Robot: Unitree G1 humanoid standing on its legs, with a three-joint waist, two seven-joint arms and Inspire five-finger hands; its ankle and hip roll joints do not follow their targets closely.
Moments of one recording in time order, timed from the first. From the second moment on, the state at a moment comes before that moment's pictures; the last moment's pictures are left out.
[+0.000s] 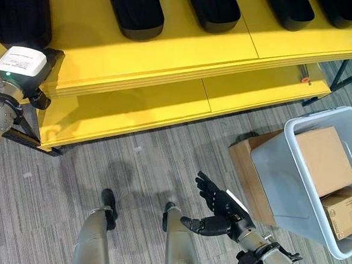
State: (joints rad) left arm -0.97 1.04 -0.64 0.77 0.55 -0.07 0.14; right arm 0.39 -0.72 0.13 -0.19 0.59 -0.11 0.30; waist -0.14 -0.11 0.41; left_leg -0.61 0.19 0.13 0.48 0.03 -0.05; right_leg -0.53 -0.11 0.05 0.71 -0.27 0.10
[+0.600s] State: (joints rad) left arm -1.02 1.04 -0.70 0.80 0.55 -0.09 0.15; right arm 0.39 -0.72 0.13 -0.19 0.59 -0.12 0.30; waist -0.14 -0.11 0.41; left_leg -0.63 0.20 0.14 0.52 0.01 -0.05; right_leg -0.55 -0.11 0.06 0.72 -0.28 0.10
